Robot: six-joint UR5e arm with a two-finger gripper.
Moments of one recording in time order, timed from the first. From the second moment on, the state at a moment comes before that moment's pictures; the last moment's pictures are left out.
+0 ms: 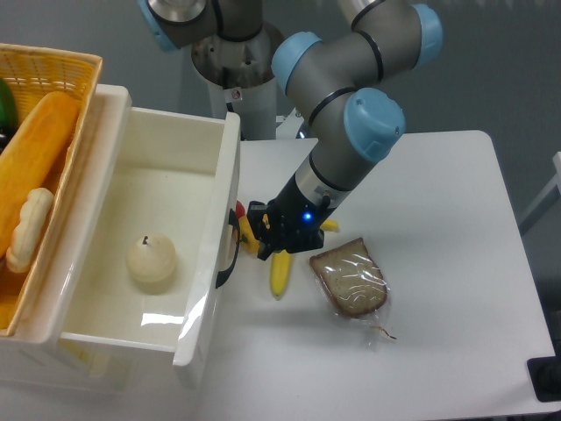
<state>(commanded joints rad) 2.55 -1.87 -1.59 -1.35 1.00 0.72</state>
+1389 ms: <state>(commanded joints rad) 2.49 -1.85 -1.60 -1.36 0.92 0.66</state>
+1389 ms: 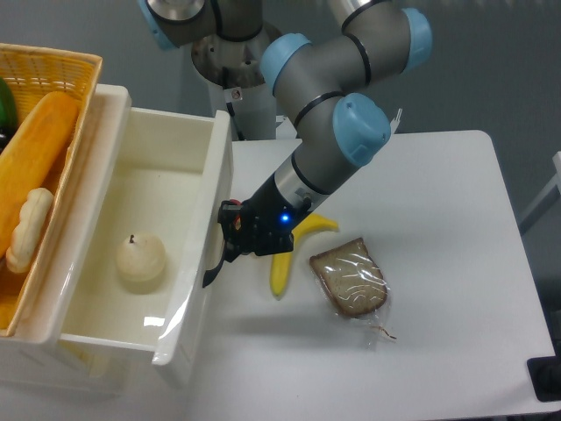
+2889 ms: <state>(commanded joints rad) 2.31 -1.83 -1.60 -1.34 0.93 0.55</state>
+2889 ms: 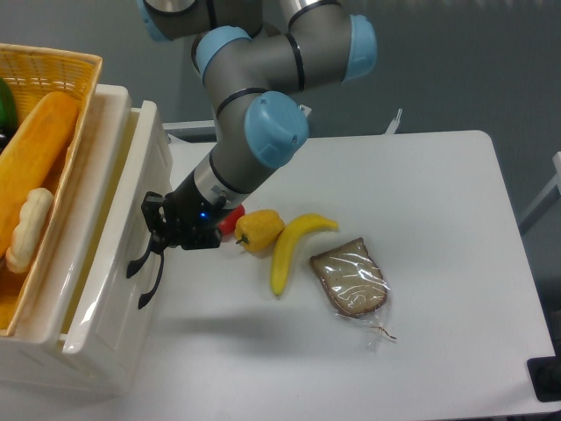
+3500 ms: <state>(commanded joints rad) 2.39 -1.83 -1.56 -1.34 1.00 0.56</state>
